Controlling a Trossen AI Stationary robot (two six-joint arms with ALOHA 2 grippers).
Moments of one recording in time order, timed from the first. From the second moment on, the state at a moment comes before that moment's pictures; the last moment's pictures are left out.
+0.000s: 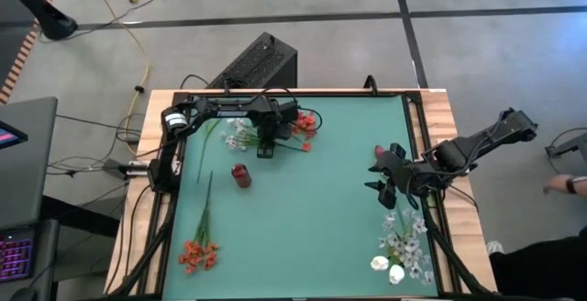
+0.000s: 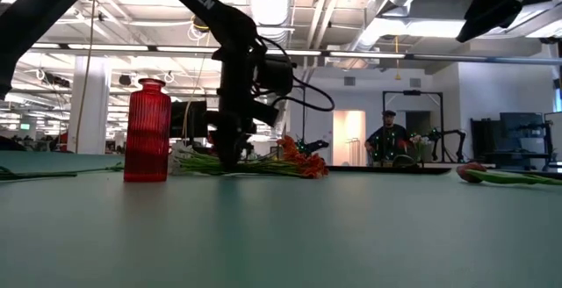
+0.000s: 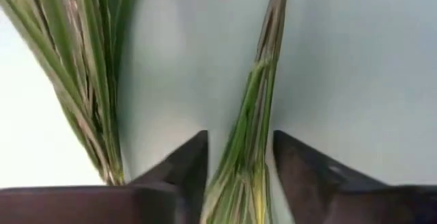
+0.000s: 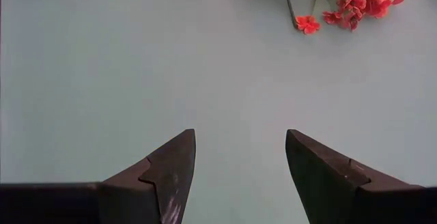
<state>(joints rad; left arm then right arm) 0.43 2.08 1.51 -0.96 -0.05 0.48 0.44 0.94 0.91 -0.89 0.44 0.70</state>
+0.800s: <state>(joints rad) 0.27 2.07 2.15 -1.36 -0.11 0.41 0.44 0.94 0.91 -0.90 0.39 0.61</state>
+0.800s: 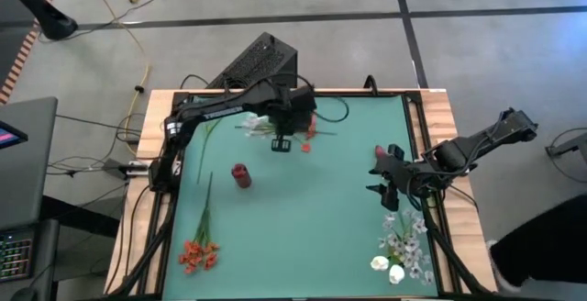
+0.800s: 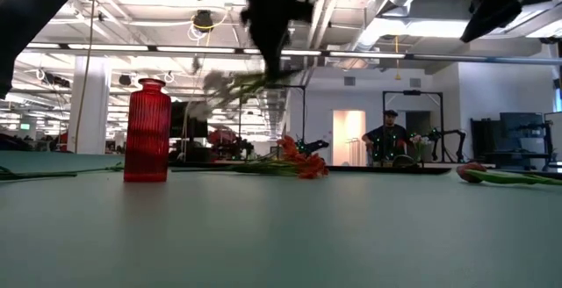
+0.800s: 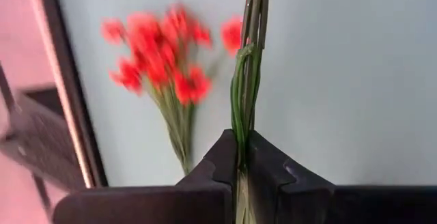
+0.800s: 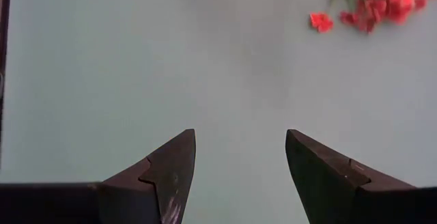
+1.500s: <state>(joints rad) 0.29 2.06 2.22 -1.05 0.33 -0.32 0.31 1.01 0.91 -0.48 0.65 -0.90</state>
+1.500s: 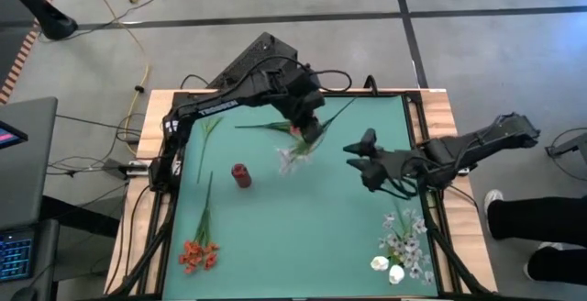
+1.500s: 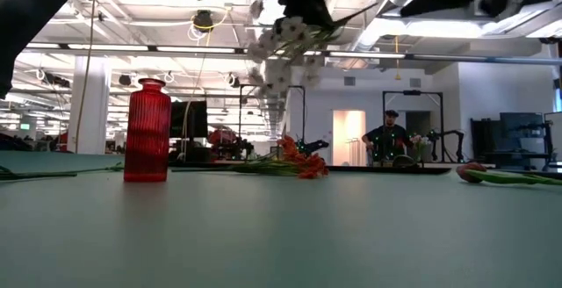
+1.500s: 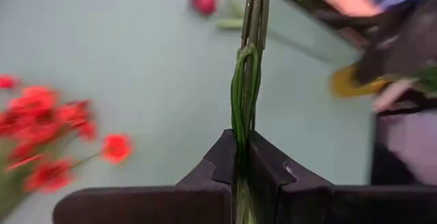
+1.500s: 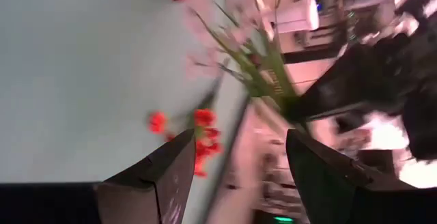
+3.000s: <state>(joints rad) 0.28 2.07 2.12 -1.19 0.41 -0.15 0.29 1.39 0.91 -0.13 1.07 -1.42</state>
